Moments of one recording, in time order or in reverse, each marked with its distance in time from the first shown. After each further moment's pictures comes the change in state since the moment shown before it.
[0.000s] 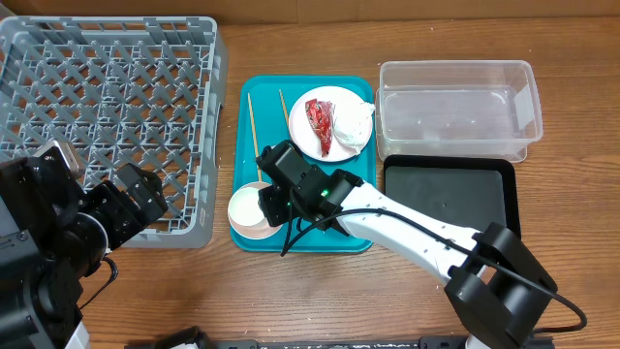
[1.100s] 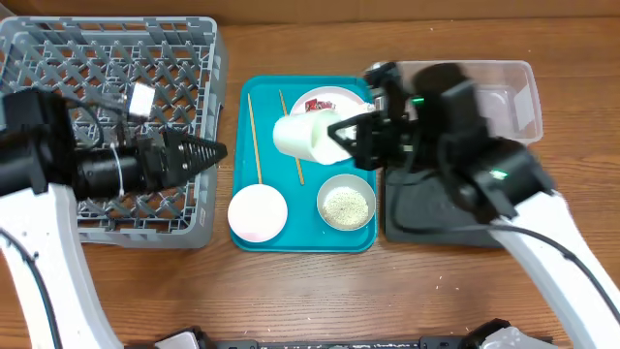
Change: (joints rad) left arm -0.006 0.368 -0.004 -0.150 0.896 0.603; right arm -0.409 -0.506 0.108 -0.205 -0.388 -0.042
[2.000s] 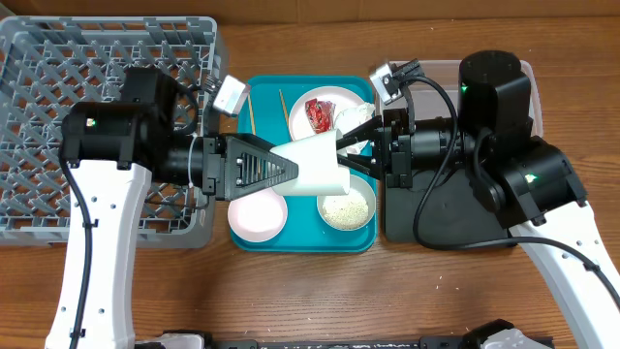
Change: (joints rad) left arm -0.407 0.061 -0.006 -0.008 0.406 0.150; right arm -0.090 -0.037 0.001 0.130 -0.595 -0.089
